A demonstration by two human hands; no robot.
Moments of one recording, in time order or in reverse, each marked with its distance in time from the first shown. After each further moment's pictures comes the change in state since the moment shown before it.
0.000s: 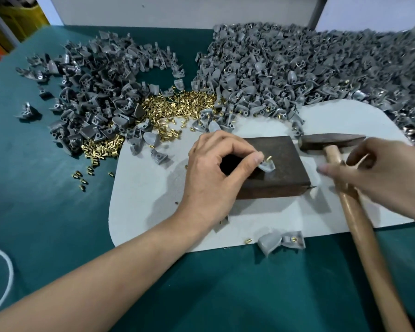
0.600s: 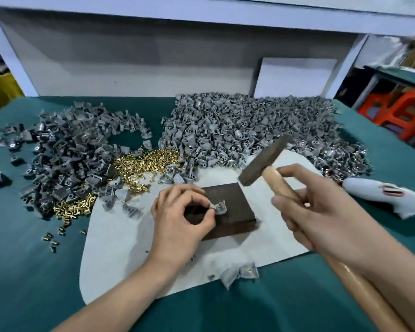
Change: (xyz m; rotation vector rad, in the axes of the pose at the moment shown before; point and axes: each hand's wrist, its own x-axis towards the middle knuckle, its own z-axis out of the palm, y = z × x) left_hand 0.003 0.005 0.000 0.165 0.018 -0.019; right_hand -0.048 -0.027 -0.037 0.760 -0.154 -0.193
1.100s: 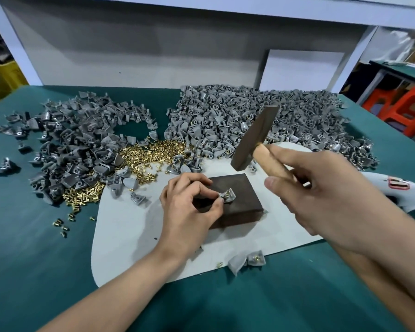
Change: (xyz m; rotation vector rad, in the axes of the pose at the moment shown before) left_hand -0.004 -0.003 0.002 -0.063 0.023 0.015; right_hand -0.006 -0.045 0.009 -0.459 0.041 -0.213
